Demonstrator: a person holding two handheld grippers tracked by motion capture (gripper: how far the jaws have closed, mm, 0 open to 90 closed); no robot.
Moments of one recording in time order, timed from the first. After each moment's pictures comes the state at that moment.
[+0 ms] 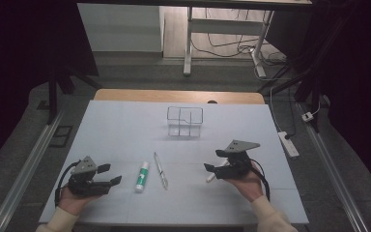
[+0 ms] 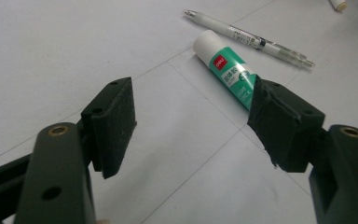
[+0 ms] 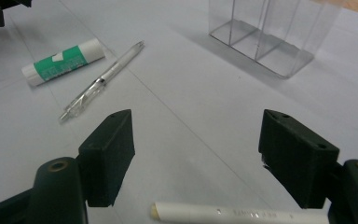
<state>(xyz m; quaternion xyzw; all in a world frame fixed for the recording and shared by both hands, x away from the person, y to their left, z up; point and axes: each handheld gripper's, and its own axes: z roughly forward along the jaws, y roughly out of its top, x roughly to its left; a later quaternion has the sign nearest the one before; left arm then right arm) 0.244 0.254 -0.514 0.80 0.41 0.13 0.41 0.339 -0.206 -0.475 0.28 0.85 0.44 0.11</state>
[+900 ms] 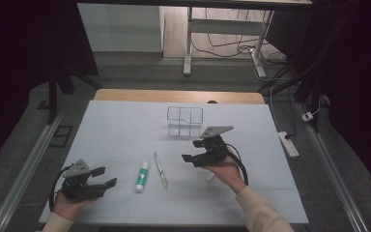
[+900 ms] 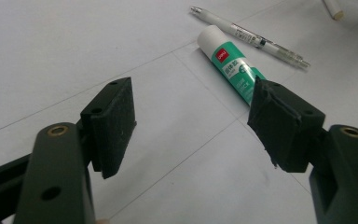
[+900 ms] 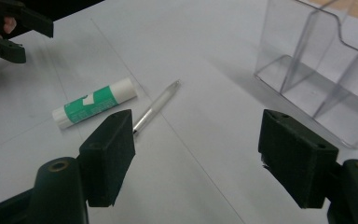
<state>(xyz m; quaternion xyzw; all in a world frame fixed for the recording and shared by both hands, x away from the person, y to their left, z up) 0.230 0.264 -0.513 0.78 0.44 0.12 0.42 0.364 -0.137 -0.455 0.25 0.86 0.44 0.06</state>
